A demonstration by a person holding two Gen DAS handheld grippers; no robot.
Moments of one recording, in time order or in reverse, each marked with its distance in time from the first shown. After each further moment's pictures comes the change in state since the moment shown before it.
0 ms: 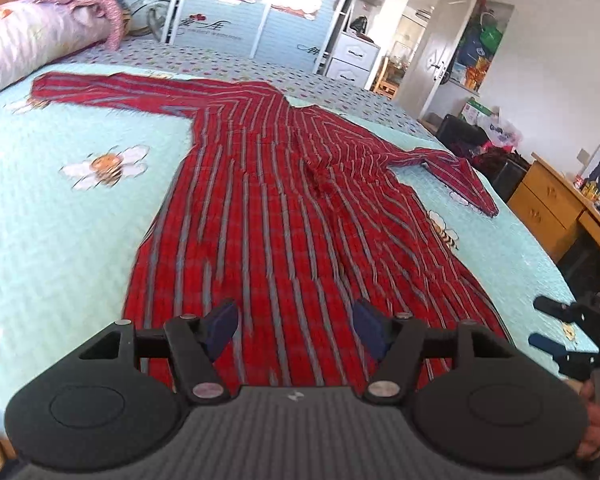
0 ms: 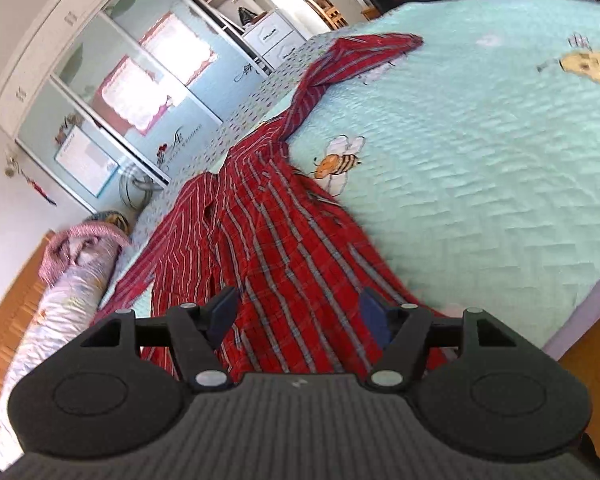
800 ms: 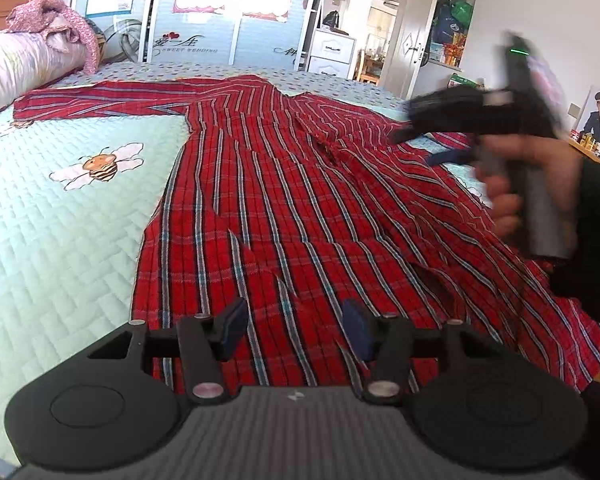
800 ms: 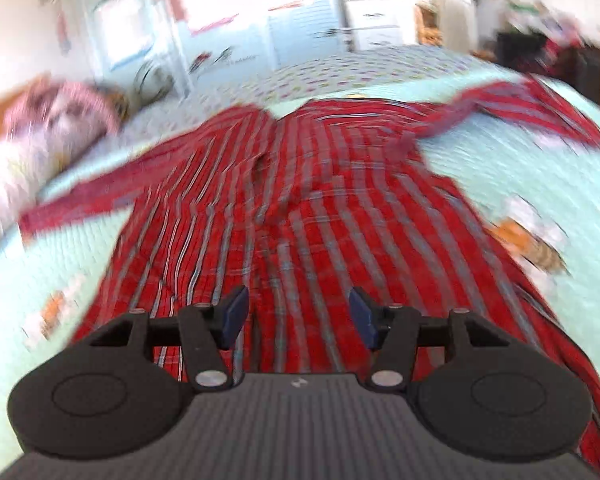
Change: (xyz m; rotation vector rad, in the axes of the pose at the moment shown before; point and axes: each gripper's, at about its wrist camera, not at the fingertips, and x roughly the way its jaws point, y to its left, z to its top) left arm 0.020 0.037 -0.055 0.122 -0.022 0.014; right arm 0.188 0.154 0.004 -0.452 0.070 -0.120
